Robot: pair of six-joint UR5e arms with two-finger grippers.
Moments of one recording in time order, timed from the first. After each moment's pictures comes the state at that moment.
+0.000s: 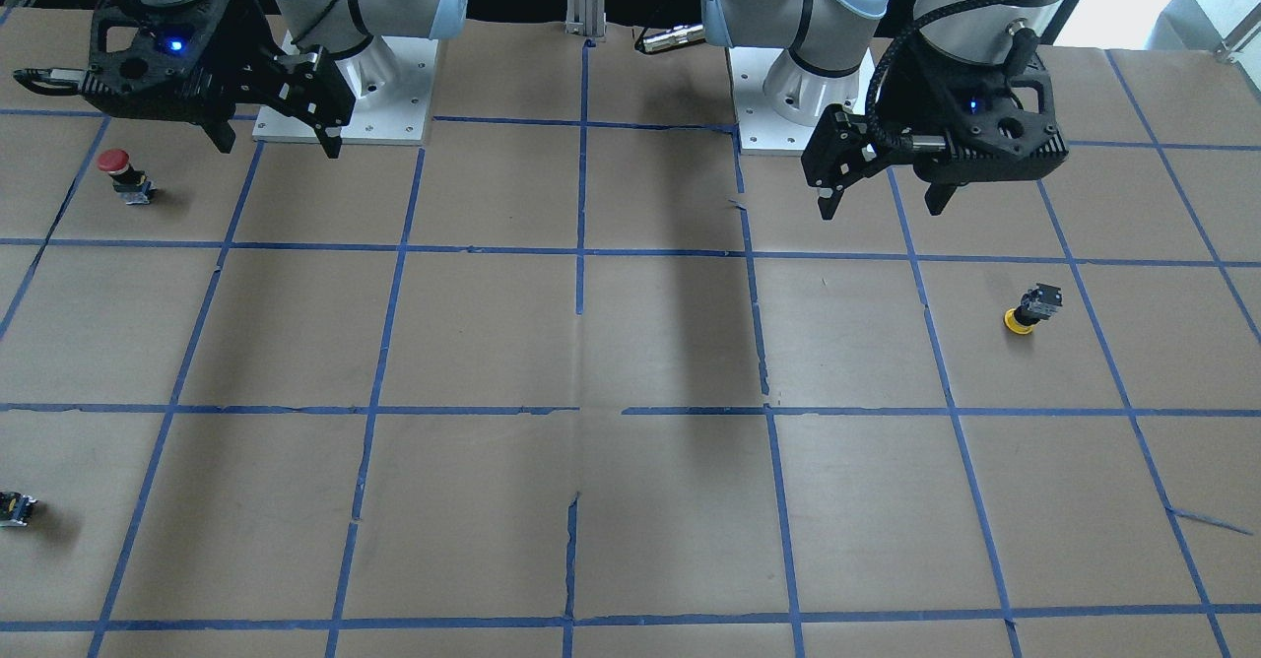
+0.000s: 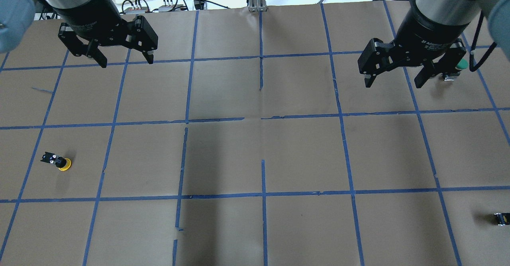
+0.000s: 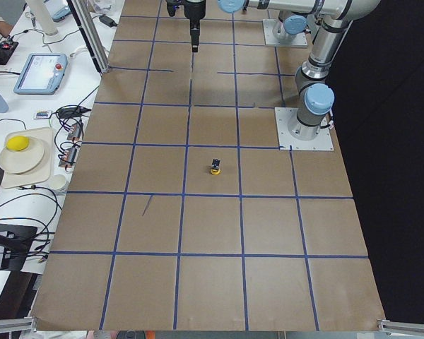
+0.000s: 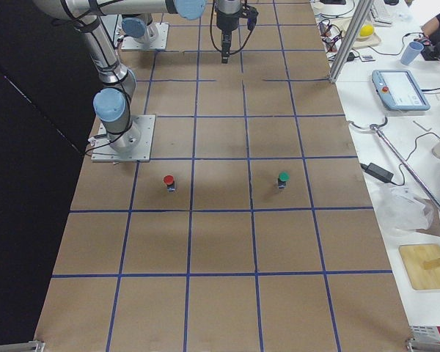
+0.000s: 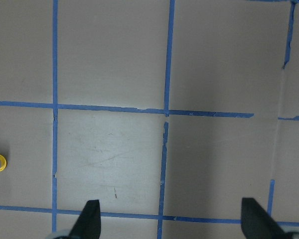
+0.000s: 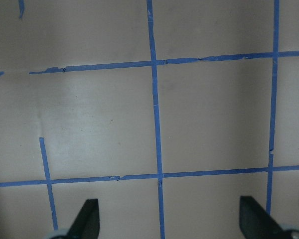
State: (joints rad) left arm -1.57 -1.60 -1.47 -1.60 1.60 -0.05; right arm 1.54 -1.66 1.60 -1.48 -1.55 0.02
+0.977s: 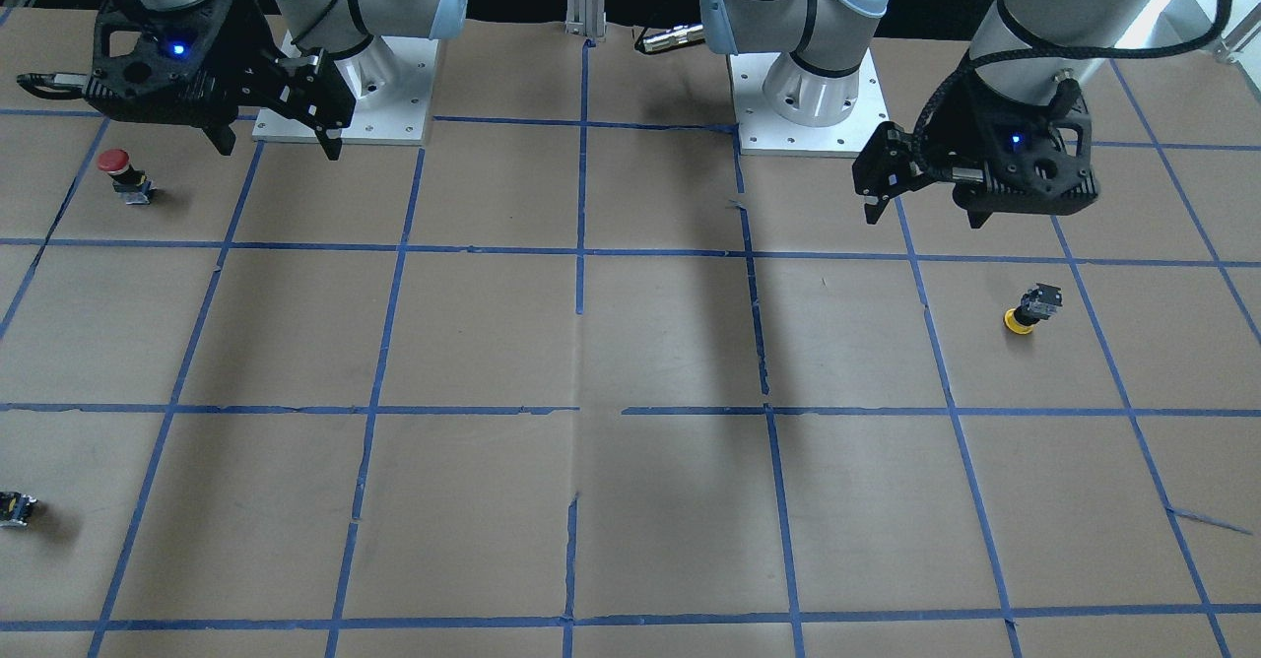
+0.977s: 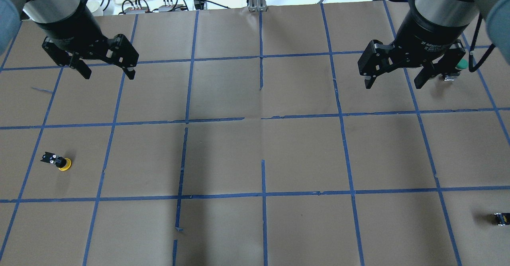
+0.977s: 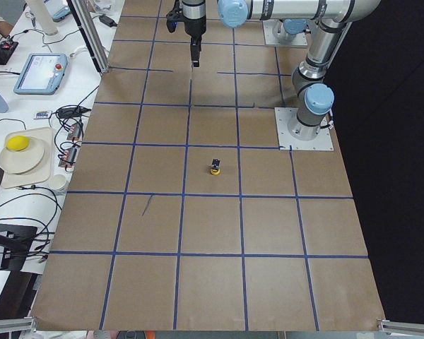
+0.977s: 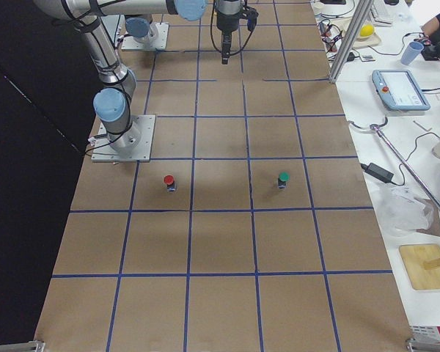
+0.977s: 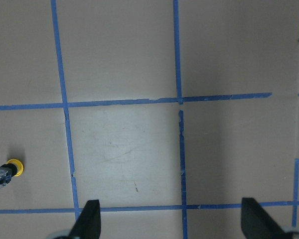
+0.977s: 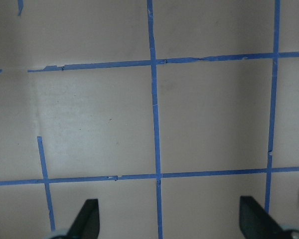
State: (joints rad) left arm -1.43 -1.59 -1.57 -1.61 1.62 0.20; right arm 1.53 -1.66 1.61 -1.48 -1.56 0.01
